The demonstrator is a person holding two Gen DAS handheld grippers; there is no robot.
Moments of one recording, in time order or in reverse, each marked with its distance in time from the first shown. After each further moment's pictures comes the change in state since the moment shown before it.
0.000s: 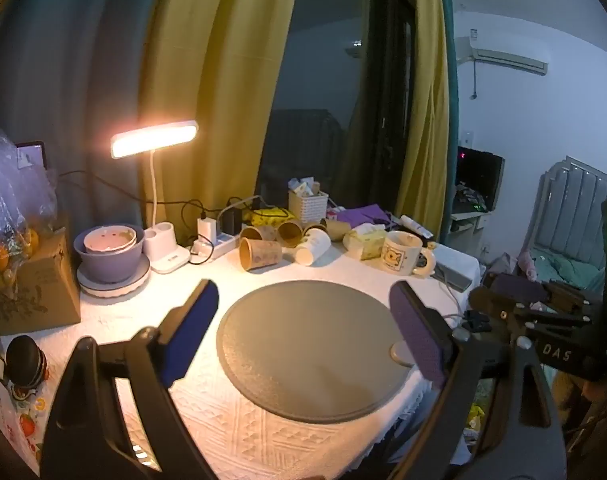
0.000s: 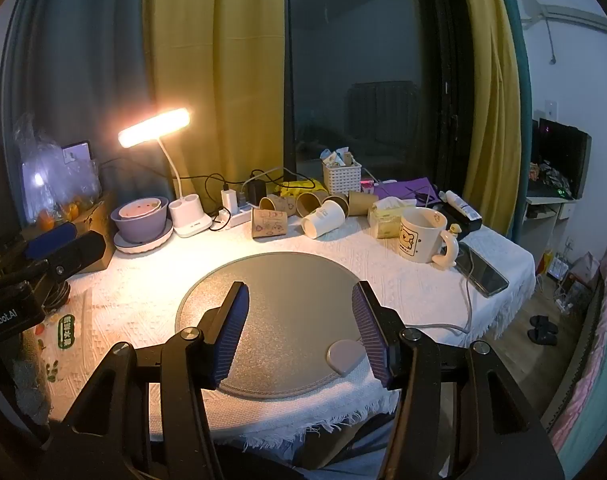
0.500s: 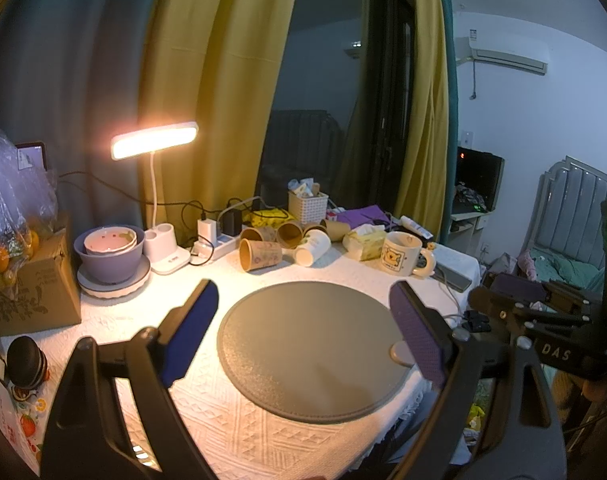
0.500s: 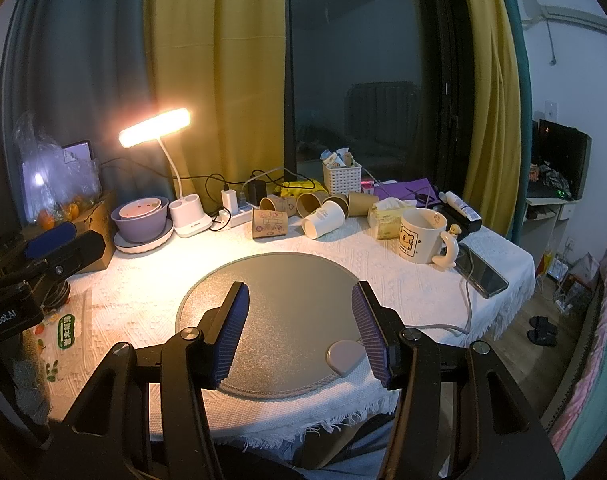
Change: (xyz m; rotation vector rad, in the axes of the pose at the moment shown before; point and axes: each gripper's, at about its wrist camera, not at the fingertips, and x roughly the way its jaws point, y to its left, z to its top) left arm 0.000 0.000 0.001 -0.001 0.002 -0.001; right arm 0.000 0.001 0.000 -0.002 -0.001 0.000
